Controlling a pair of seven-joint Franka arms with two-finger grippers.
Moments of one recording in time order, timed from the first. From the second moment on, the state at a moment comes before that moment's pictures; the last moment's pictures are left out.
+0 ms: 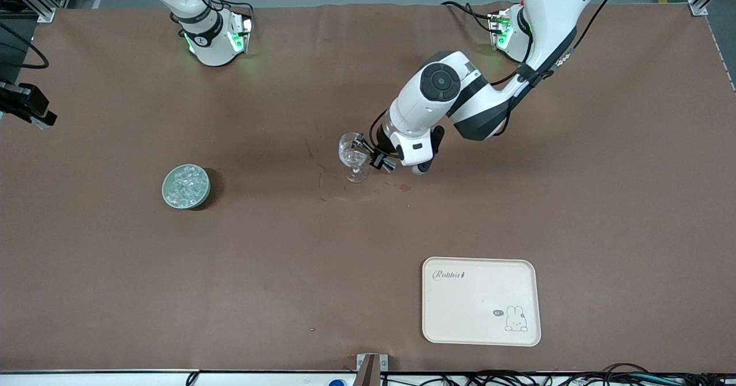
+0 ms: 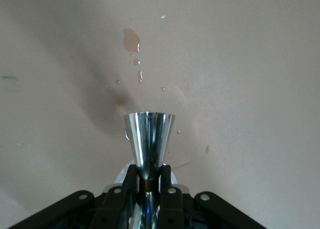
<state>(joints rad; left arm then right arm) -0.08 0.55 -0.78 -1.76 0.18 2.35 -1.96 0.04 -0.02 -0.11 -1.50 0.00 1.49 0.07</state>
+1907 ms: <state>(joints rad) -0.04 0.49 -0.38 -1.62 -0.81 2.21 -1.33 0.25 0.00 -0.09 -1.50 0.06 1.53 0.40</state>
